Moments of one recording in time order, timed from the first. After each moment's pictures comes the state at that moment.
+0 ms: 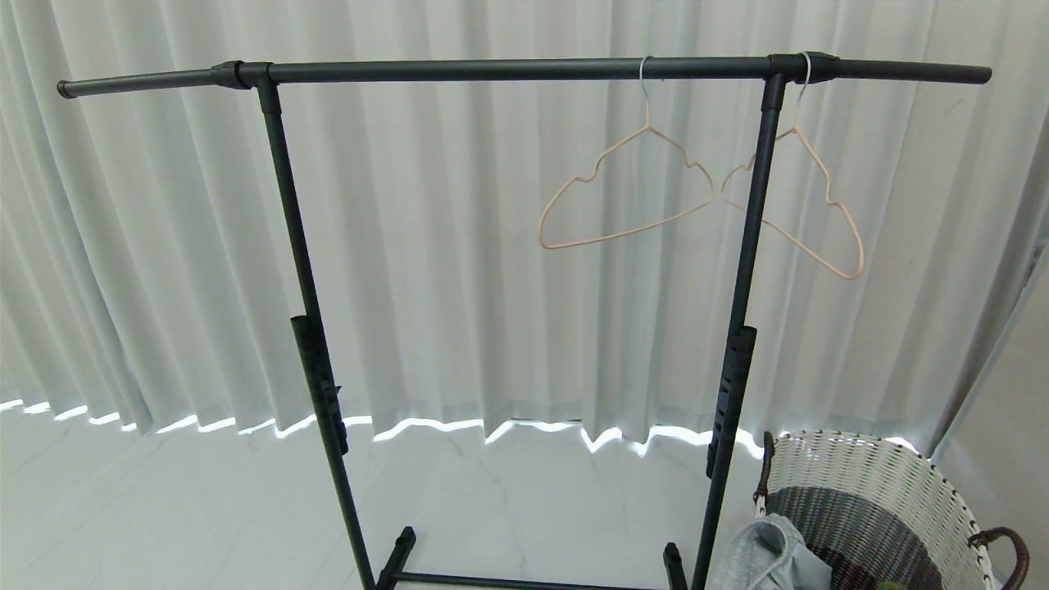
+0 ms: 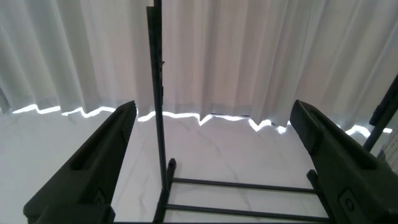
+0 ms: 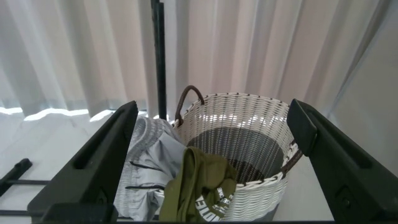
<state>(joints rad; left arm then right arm) -0.01 0.00 -0.01 0.07 -0.04 -0.01 0.00 0.00 0.00 0.00 0.04 0.02</state>
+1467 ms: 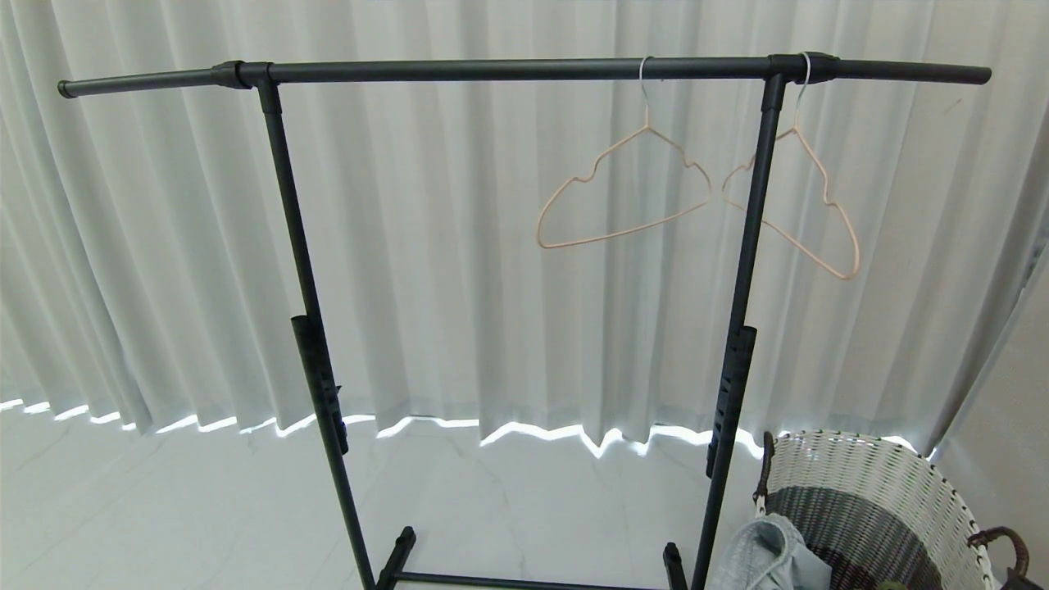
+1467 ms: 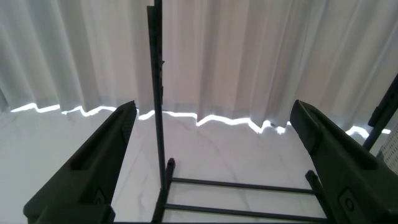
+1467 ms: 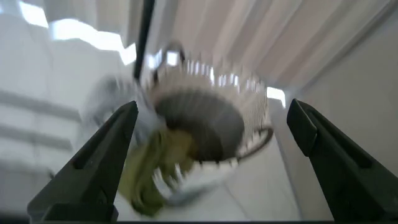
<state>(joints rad) -0.01 0.00 -0.01 0.07 -0.04 -0.02 0.04 0.68 -0.27 0.04 -0.03 -0.34</state>
